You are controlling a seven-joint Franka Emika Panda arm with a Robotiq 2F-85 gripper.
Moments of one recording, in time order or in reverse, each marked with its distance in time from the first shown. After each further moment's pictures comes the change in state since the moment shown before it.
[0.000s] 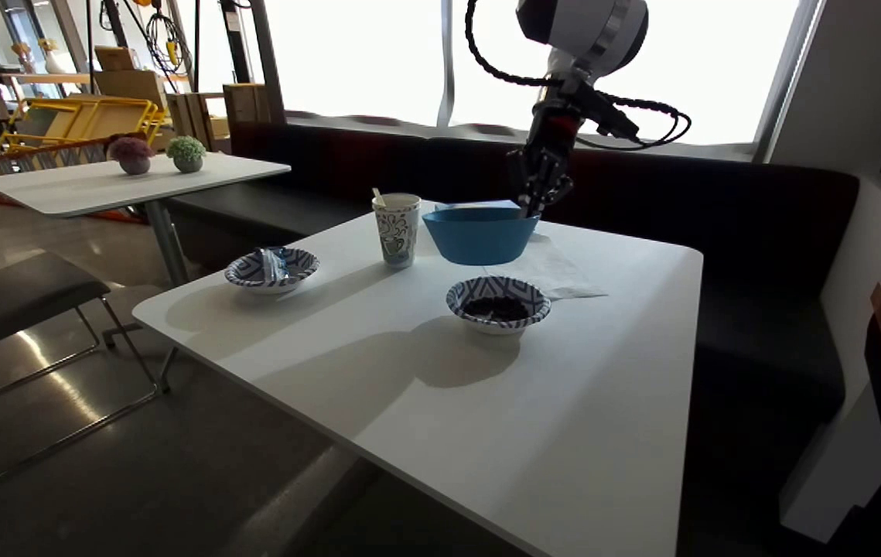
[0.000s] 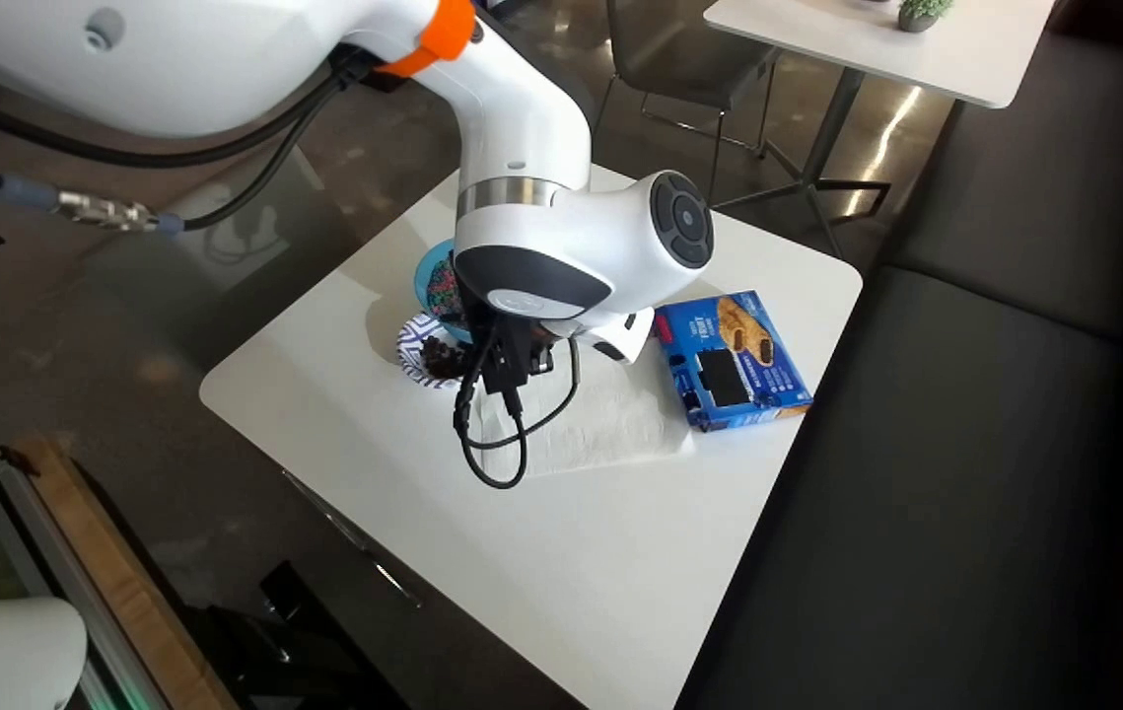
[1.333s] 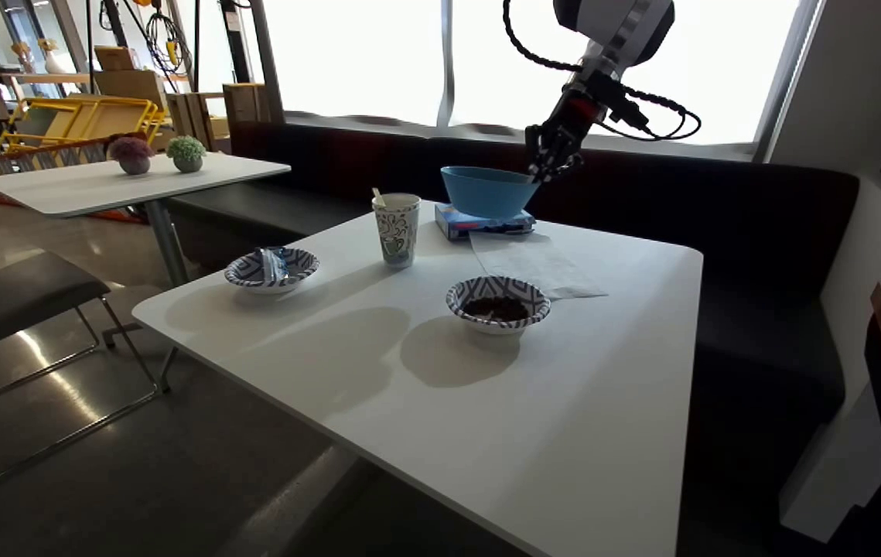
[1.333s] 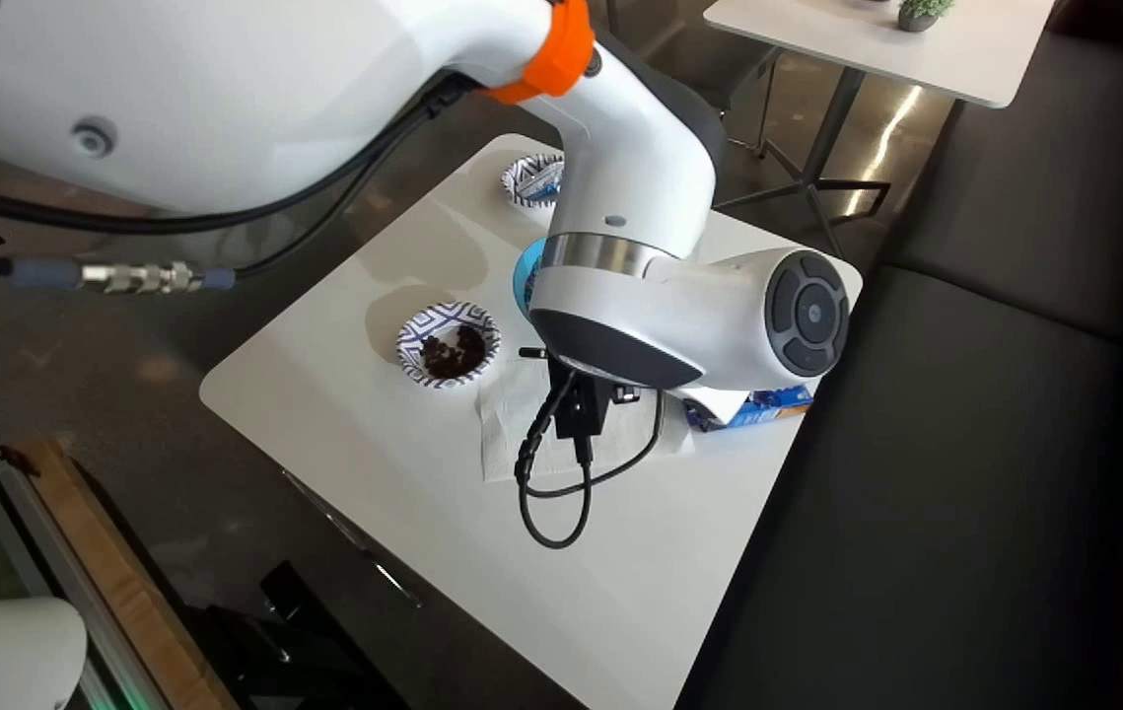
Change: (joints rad) arm -0.116 0.041 -0.042 0.123 0.150 0.030 -0.035
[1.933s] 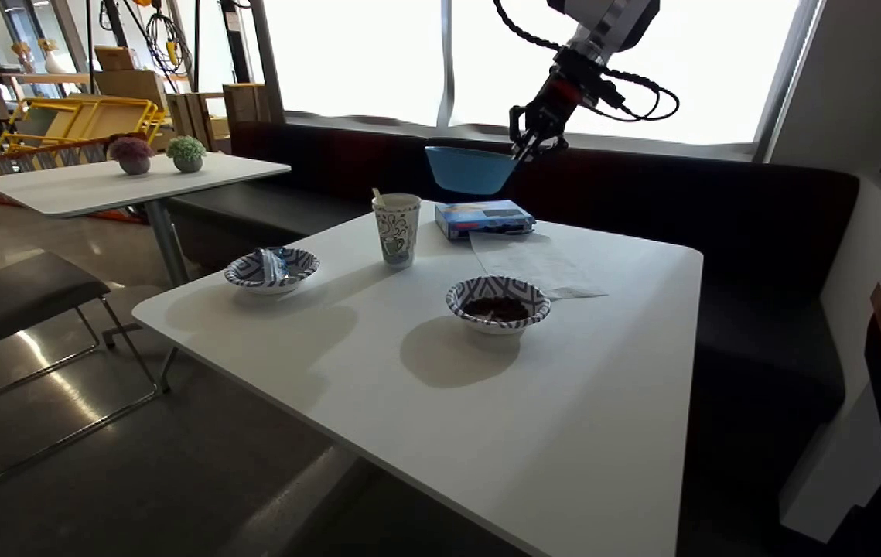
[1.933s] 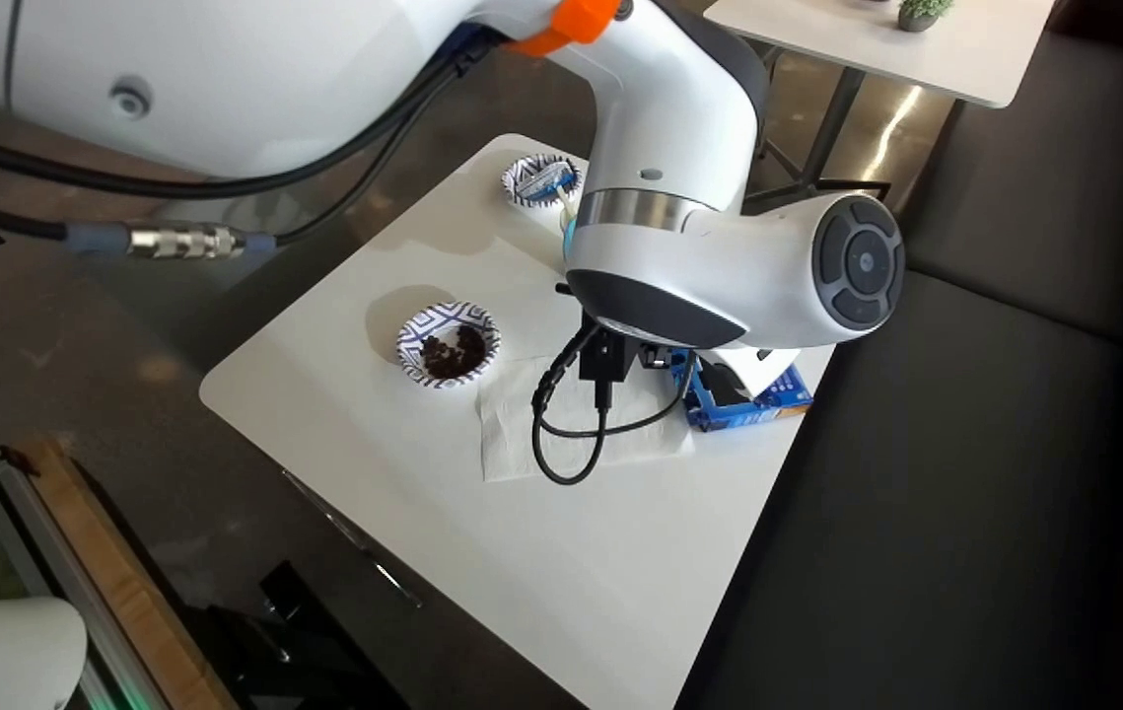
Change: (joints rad) arm 0.026 0.034 -0.022 0.124 0.044 0.001 0.213
